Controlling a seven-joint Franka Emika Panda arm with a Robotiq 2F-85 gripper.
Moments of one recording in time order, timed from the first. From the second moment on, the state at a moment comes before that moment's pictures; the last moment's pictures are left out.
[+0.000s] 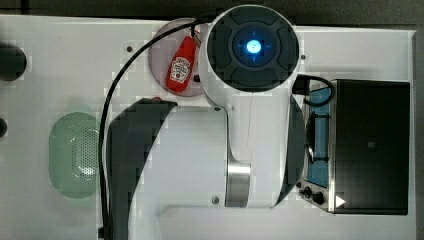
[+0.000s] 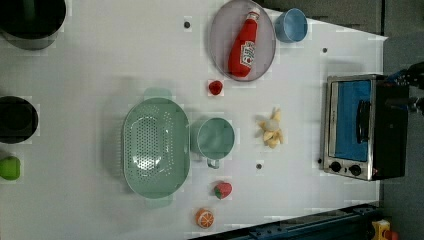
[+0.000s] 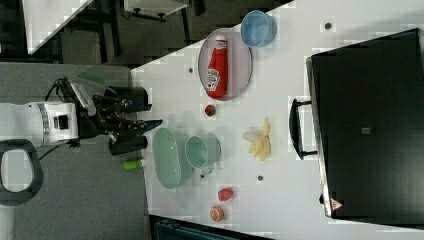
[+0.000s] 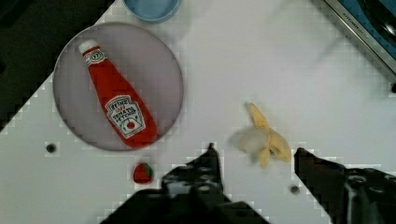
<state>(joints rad) -0.01 -0.02 -0.01 -1.78 -0.01 0.19 0.04</state>
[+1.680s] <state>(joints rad) -0.01 0.29 -0.03 -2.42 0.00 0.96 -0.59</state>
